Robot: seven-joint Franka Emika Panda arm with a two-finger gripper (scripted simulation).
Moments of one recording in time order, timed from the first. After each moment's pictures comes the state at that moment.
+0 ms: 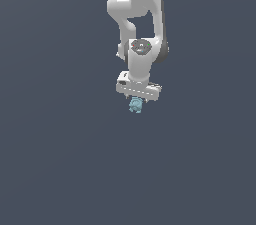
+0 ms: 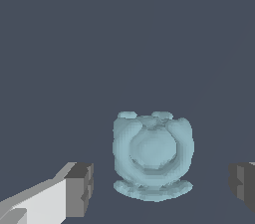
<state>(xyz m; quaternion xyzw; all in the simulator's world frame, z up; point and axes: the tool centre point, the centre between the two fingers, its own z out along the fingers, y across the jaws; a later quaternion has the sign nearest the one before) -0.095 0.044 0.092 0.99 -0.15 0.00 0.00</state>
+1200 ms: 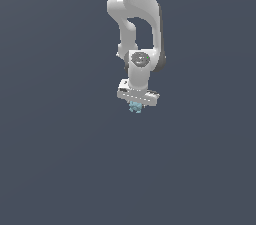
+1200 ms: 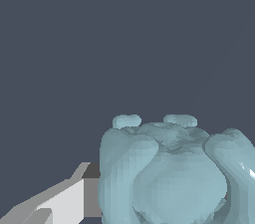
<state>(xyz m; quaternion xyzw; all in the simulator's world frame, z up) -0.098 0.045 0.041 0.99 -0.15 0.00 0.00</state>
